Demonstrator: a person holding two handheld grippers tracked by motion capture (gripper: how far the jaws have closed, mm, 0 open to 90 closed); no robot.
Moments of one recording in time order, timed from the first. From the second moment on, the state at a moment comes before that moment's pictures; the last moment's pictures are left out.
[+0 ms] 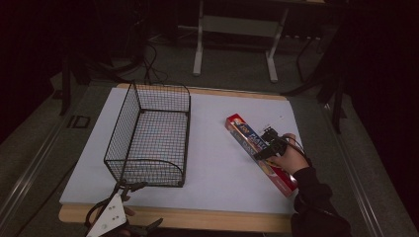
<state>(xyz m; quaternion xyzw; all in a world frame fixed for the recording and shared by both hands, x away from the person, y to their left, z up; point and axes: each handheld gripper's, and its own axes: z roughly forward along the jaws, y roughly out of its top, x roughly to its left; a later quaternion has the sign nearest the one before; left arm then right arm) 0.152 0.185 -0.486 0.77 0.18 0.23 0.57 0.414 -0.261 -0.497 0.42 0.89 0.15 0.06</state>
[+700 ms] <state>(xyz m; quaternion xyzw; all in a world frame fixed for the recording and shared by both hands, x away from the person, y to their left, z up) 0.152 0.184 -0.487 0.78 0.17 0.23 0.56 0.422 -0.245 -0.485 0.45 0.89 0.08 0.05</state>
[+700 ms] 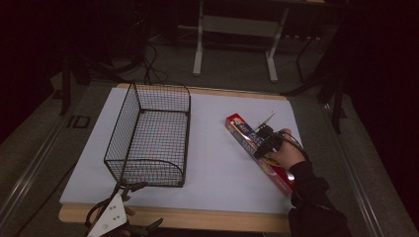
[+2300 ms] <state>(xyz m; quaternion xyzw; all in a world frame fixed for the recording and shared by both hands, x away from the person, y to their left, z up) 0.151 0.185 -0.486 0.77 0.17 0.24 0.56 0.410 -0.095 -0.332 0.41 0.85 0.28 0.15</state>
